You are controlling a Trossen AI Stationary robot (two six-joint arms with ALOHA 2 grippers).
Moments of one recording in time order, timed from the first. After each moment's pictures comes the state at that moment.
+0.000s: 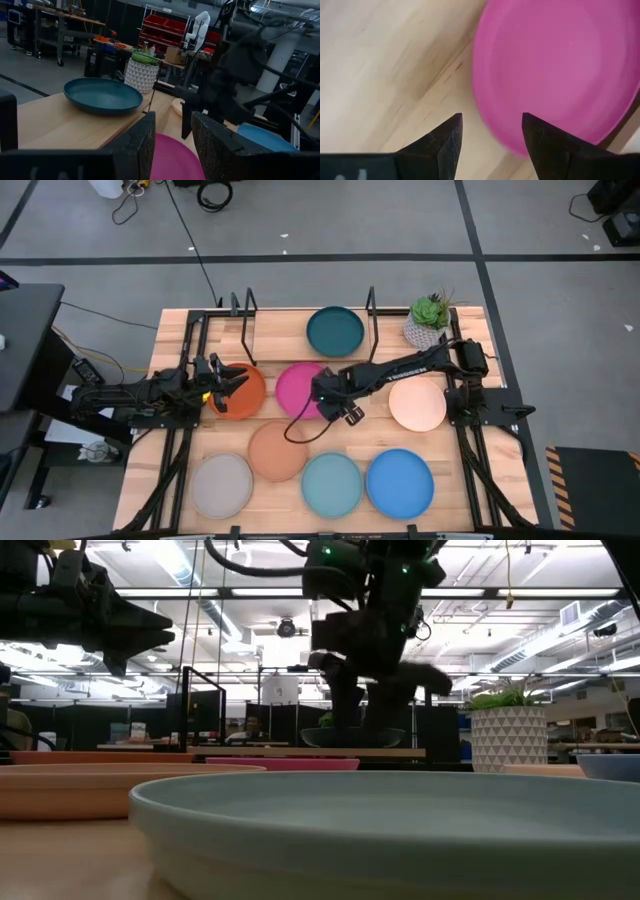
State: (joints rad) left arm 0.01 0.02 0.01 0.09 -0.31 -0.27; right arm 0.04 1.96 1.42 -0.69 0.15 -0.68
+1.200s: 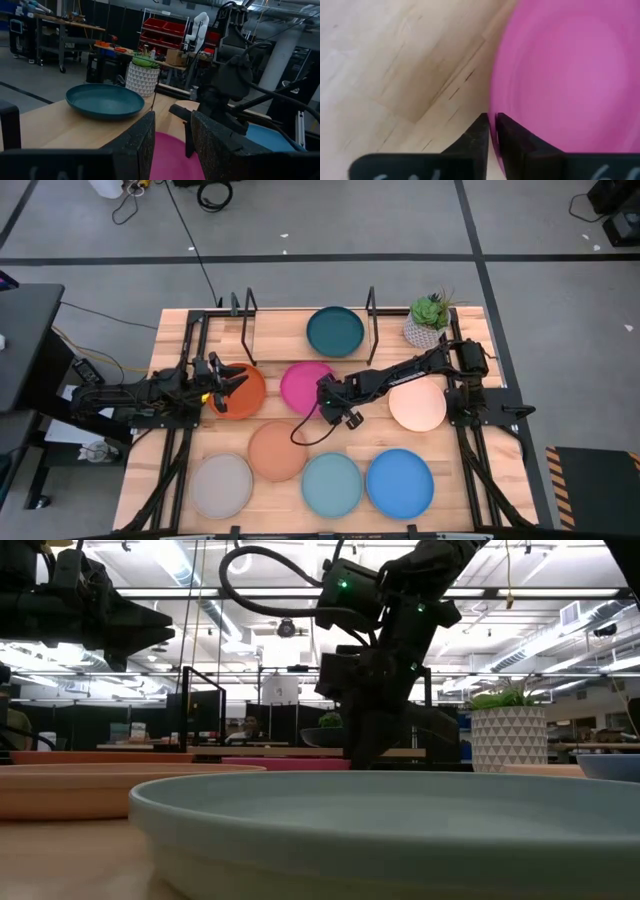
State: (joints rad) left arm 0.01 0.02 0.01 0.10 -0.31 -0.22; right arm 0.04 1.96 1.23 -0.42 0.13 -0.67
